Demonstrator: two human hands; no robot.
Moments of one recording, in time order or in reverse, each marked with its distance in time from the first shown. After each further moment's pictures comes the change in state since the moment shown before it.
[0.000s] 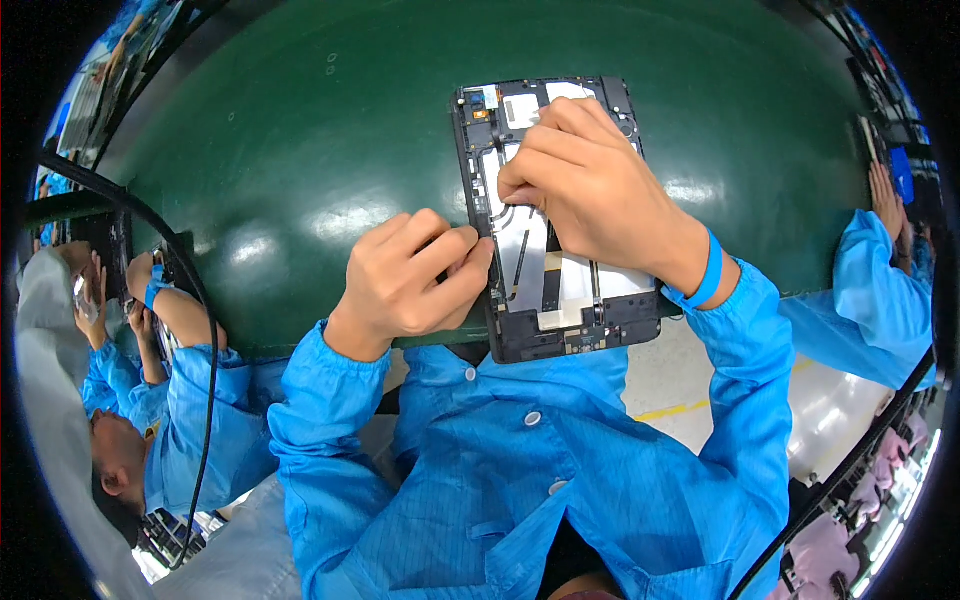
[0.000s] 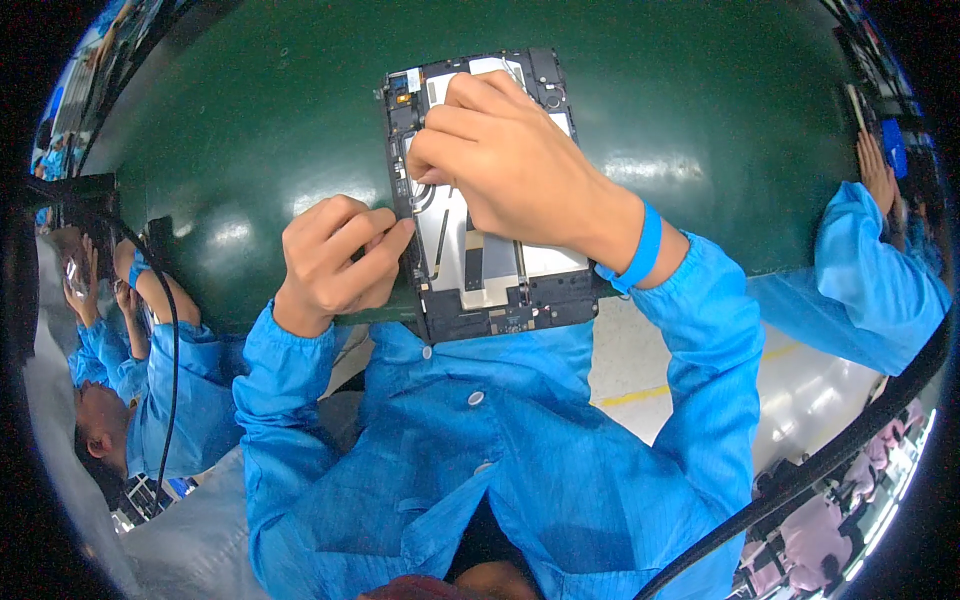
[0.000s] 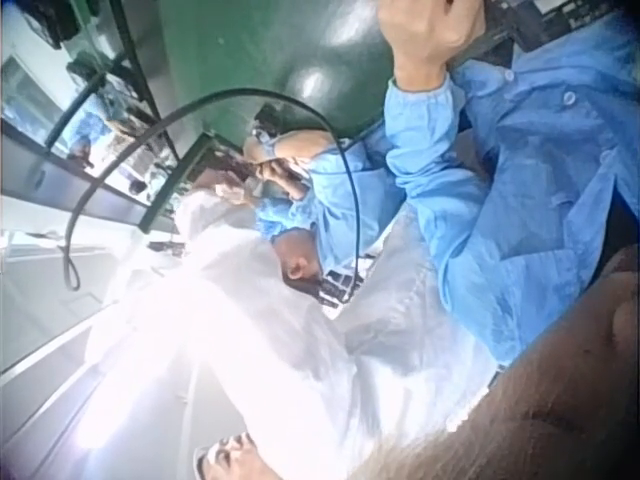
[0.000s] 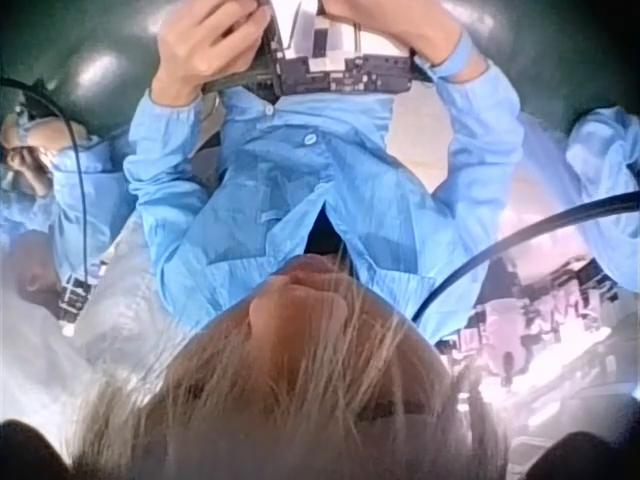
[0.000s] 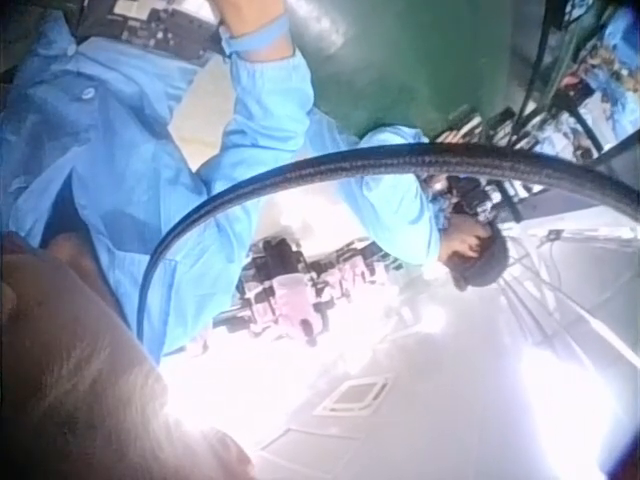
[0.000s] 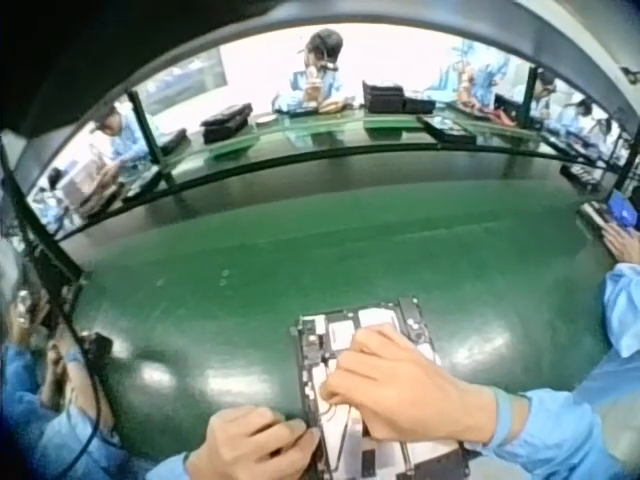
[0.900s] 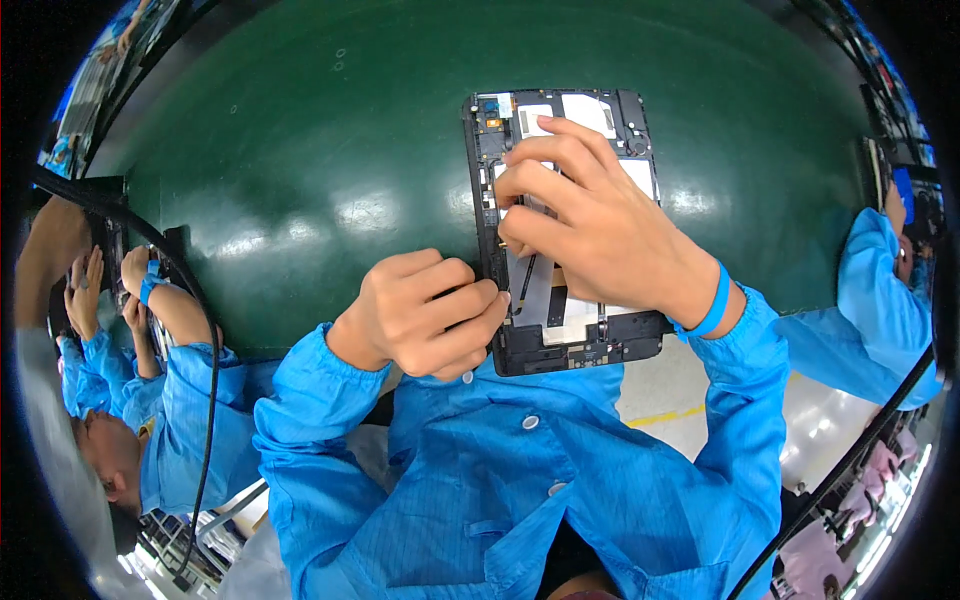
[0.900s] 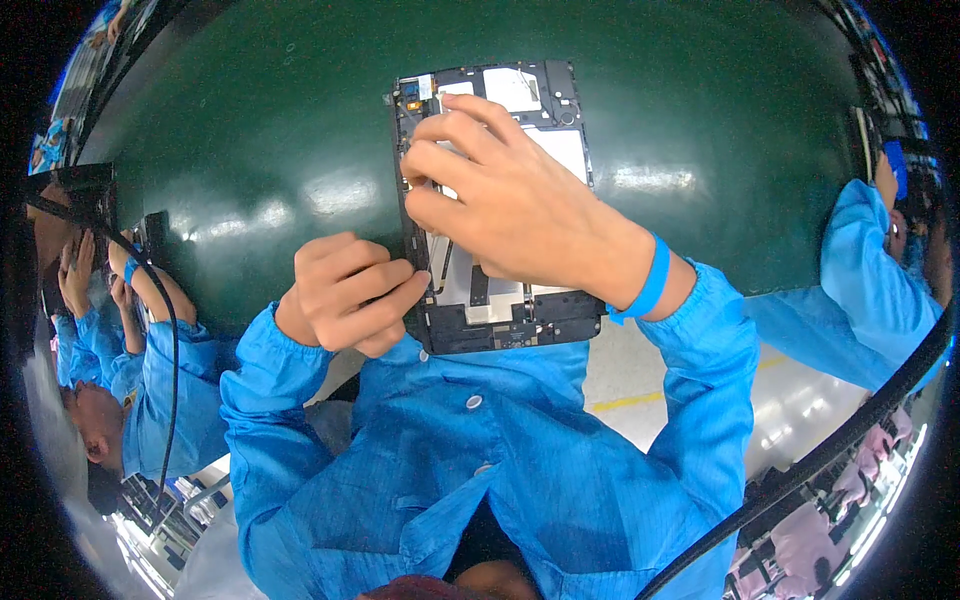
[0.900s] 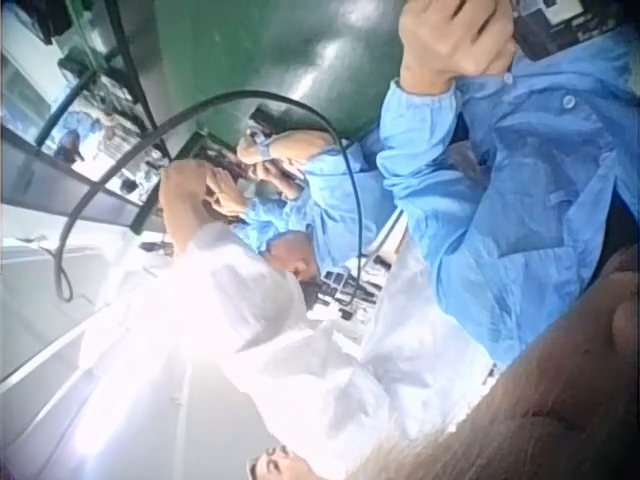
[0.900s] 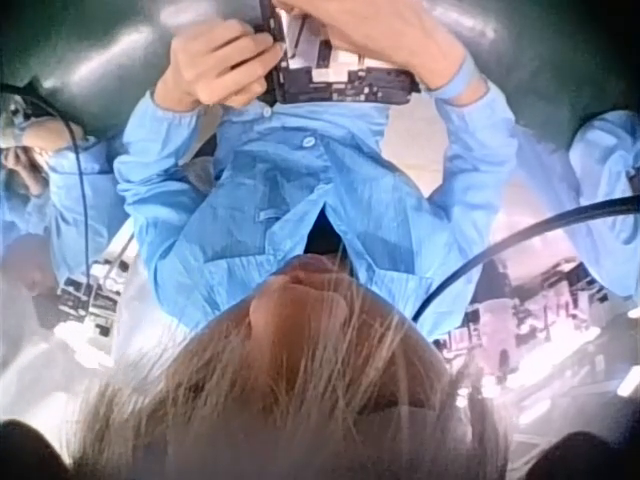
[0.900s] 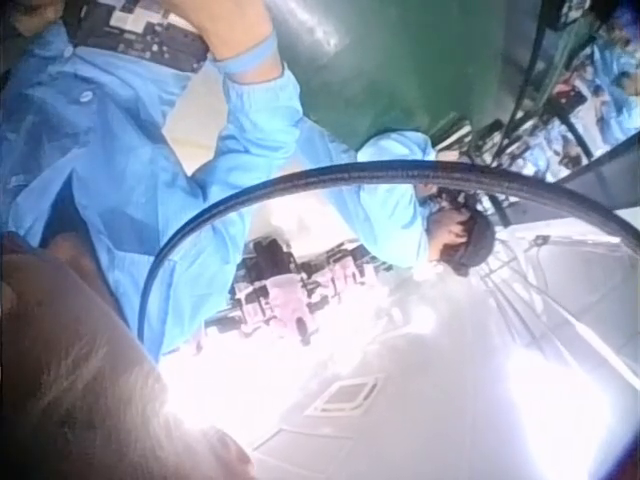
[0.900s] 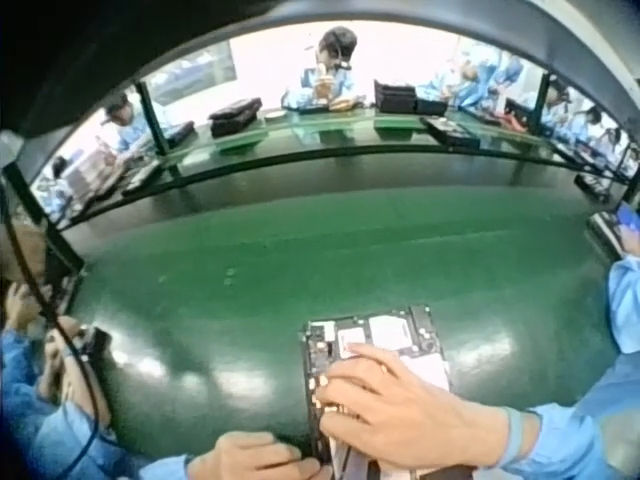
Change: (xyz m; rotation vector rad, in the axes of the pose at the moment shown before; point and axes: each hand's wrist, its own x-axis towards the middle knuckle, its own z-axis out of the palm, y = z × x) left_hand -0.008 0.000 -0.004 -0.208 0.033 0.142; right_hand 0.005 -0.016 0.002 -0.058 -0.149 -0.083
